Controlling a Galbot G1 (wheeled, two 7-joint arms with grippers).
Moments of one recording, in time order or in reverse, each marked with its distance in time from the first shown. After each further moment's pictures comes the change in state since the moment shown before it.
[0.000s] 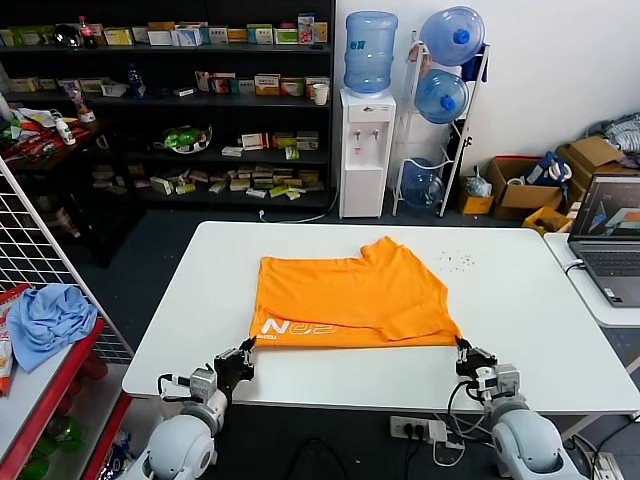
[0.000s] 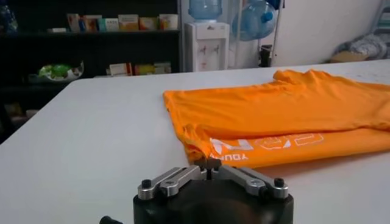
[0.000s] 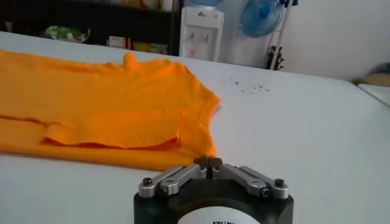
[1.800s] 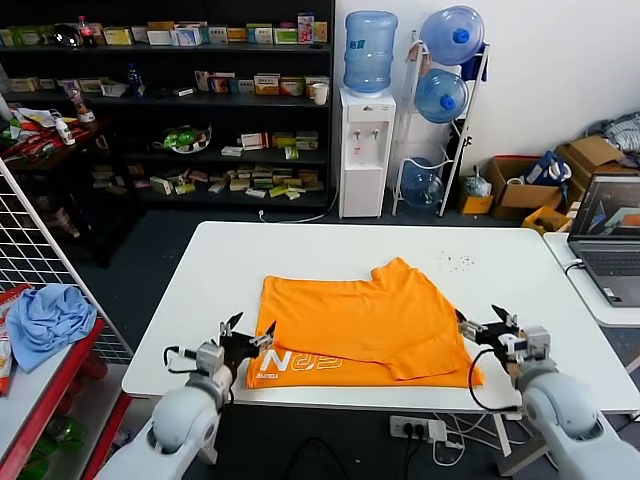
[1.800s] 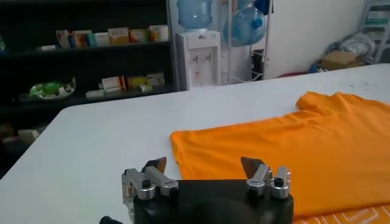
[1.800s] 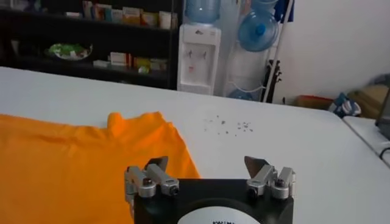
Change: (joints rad) left arm -0.173 0.008 0.058 0.026 -0.022 0.103 -0.010; right arm 0.210 -0.153 -0.051 -0.005 0.235 -0.130 -0.016
